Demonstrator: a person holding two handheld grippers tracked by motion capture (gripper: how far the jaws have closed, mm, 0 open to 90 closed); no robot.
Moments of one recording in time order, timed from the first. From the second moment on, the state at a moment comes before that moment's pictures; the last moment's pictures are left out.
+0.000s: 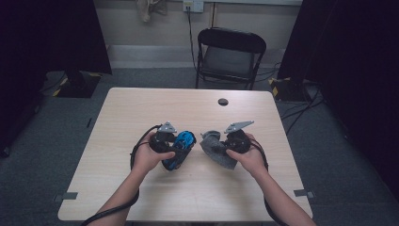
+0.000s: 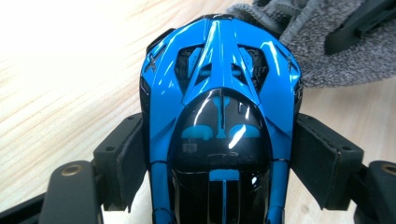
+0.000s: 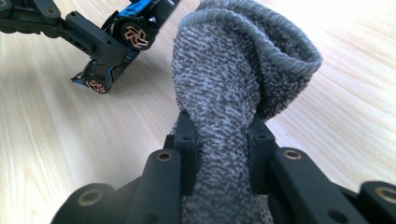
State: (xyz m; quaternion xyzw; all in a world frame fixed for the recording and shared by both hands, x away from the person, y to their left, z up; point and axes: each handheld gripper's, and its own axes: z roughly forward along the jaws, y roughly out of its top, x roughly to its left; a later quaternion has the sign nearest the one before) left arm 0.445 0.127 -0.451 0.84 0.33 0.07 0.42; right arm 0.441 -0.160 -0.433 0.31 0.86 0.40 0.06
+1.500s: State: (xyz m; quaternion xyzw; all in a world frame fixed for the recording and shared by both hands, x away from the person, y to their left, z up) left arm 0.460 0.093 -0.488 0.87 0.33 0.07 0.36; right arm 0.436 -0.174 -0.446 0.32 0.86 0.40 0.05
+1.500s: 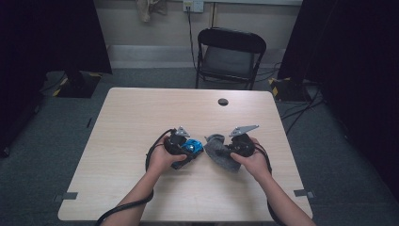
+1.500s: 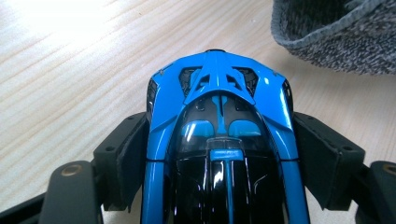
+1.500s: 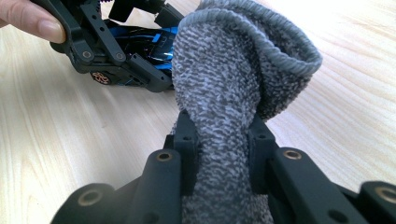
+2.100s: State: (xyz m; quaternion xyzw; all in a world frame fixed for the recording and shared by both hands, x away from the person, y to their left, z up) left arm 0.459 0.089 -0.491 0.87 0.32 0.09 0.36; right arm 0.436 -0.173 -0.449 0.32 0.86 0.40 0.05
